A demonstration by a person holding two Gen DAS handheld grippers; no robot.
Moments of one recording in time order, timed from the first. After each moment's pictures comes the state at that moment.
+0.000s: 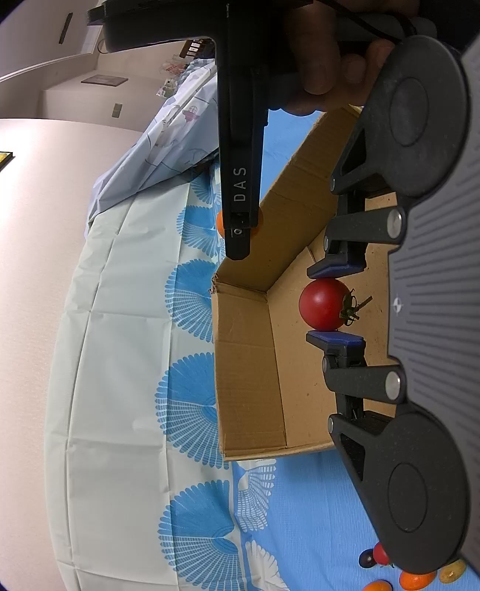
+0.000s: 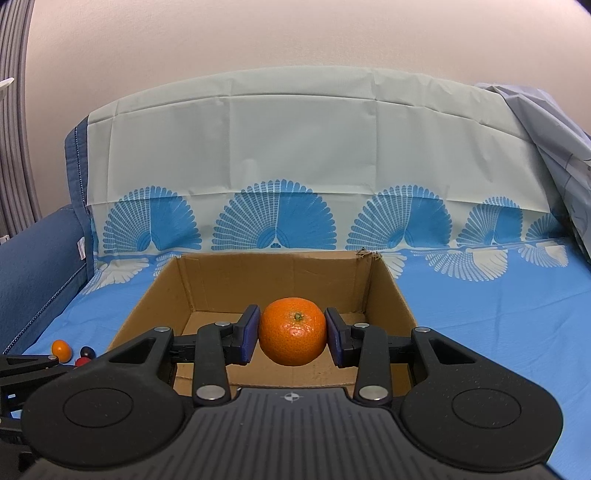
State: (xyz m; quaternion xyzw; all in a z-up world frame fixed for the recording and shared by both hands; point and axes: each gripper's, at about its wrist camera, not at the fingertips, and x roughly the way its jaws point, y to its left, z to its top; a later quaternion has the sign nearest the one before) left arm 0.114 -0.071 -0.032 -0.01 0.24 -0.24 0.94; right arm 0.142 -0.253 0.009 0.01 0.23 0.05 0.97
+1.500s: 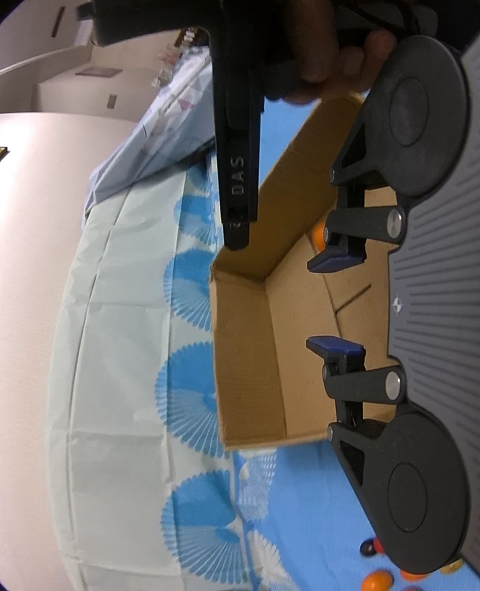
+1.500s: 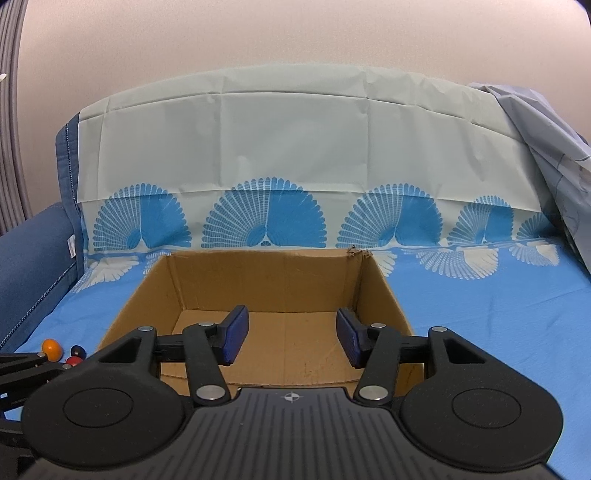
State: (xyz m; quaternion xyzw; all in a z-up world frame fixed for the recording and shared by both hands) left arm 0.113 -0.076 -0.032 0.01 0.23 -0.21 0.95; right arm 0.142 -0.251 0.008 0.01 0.23 0.03 0.97
